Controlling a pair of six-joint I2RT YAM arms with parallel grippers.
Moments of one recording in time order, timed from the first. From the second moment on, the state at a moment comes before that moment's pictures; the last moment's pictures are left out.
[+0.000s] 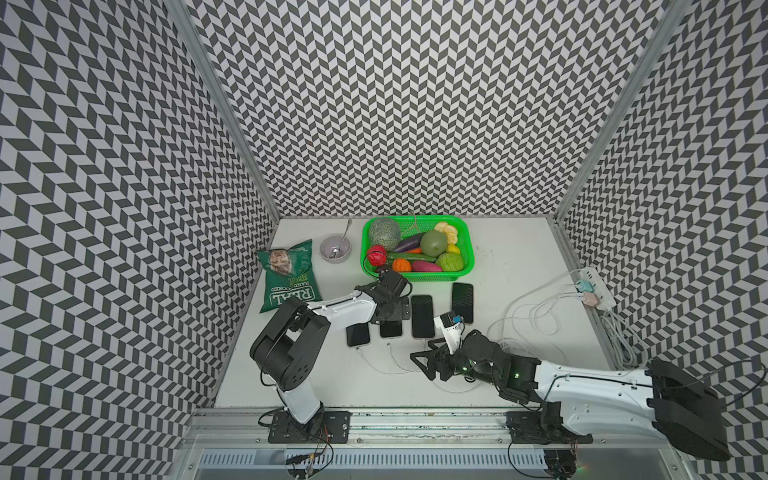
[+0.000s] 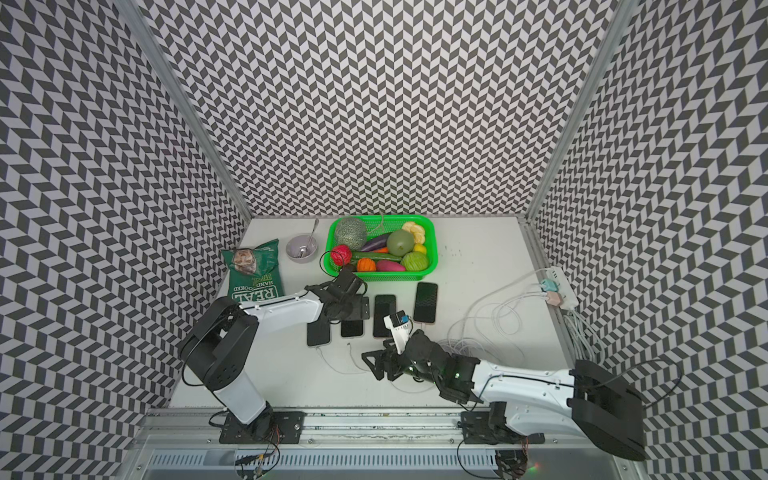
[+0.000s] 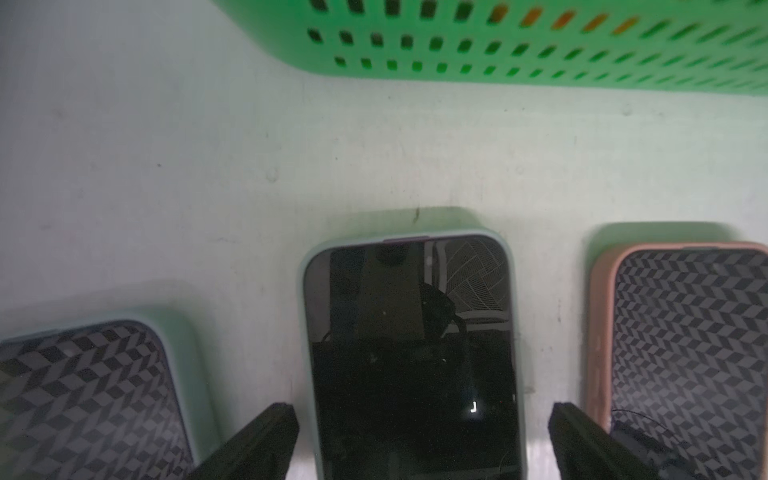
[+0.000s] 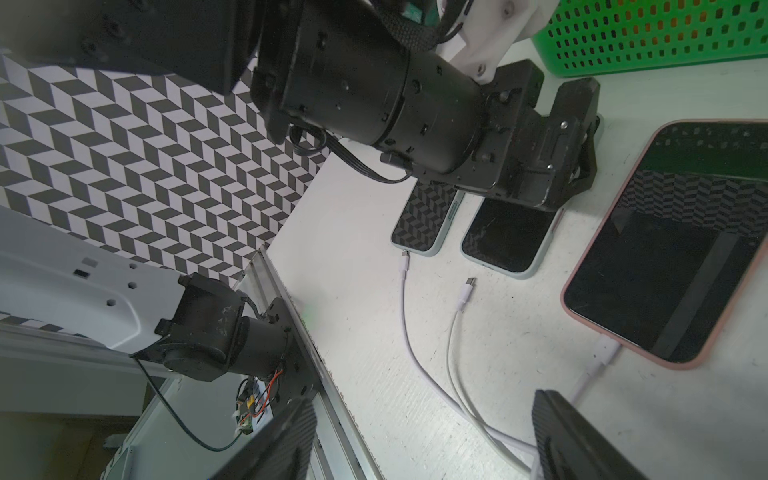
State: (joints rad) left arm -0.64 1.71 0.97 -0.39 -0.17 -0.62; right arm 1.14 1.12 0.41 0.27 0.04 0.70
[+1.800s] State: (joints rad) left arm -0.86 1.91 1.23 -0.43 -0.18 -0.63; right arm 0.89 0.81 0.25 0.19 0.03 0.72
